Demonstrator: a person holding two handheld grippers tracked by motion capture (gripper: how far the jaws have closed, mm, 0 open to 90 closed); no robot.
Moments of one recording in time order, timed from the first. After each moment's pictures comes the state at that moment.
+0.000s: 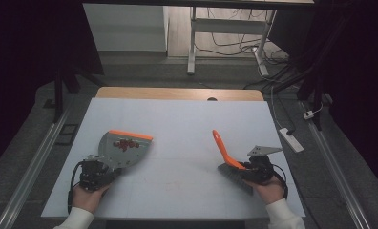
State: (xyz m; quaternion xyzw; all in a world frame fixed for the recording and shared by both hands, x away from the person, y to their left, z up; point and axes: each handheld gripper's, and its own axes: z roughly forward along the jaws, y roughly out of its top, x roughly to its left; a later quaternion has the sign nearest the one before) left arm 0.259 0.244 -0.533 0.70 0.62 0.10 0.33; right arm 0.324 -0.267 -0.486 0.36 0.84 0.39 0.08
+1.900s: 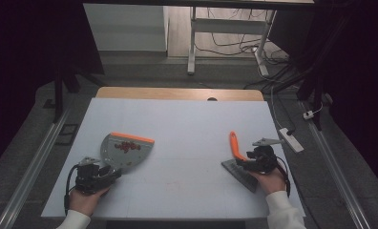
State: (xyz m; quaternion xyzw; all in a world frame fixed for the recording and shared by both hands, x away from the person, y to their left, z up) left arm 0.241 0.248 -0.523 0.70 0.60 0.12 0.36; right arm 0.358 -0.287 -0.495 0.44 0.82 0.35 0.13
